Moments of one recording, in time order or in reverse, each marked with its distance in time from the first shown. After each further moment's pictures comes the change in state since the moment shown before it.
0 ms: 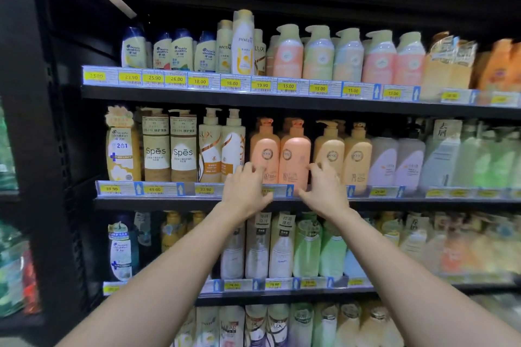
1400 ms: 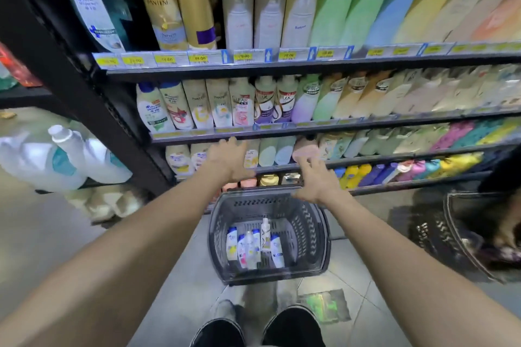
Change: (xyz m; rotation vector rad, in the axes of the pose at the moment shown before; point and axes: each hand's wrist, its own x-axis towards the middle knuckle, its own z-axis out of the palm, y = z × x) left_hand -0.318 -0.042 0.191 0.102 -0.984 0.025; right_hand -0.377 0.030 0.171 -0.184 -1.081 0.220
